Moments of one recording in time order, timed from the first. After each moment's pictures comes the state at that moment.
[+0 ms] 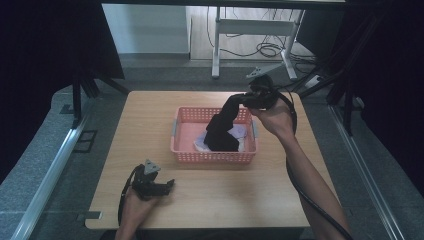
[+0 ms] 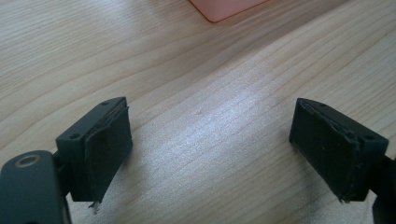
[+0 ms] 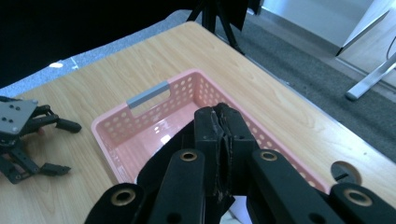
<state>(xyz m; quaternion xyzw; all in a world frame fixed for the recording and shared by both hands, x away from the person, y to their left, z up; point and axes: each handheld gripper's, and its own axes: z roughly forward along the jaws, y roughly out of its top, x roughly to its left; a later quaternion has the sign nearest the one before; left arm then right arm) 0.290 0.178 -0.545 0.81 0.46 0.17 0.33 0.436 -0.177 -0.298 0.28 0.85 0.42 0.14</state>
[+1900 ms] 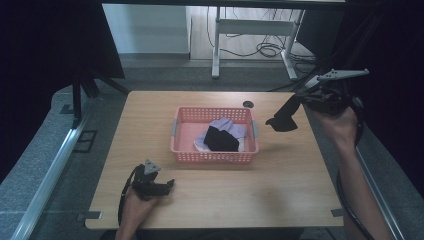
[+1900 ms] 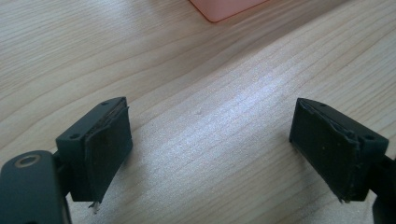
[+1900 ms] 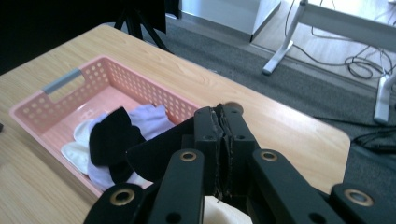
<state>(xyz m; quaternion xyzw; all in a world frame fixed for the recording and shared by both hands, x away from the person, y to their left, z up) 0.290 0.178 -0.545 0.81 0.46 0.17 0.33 0.399 -0.328 -0.286 0.40 0.79 0.41 0.23</state>
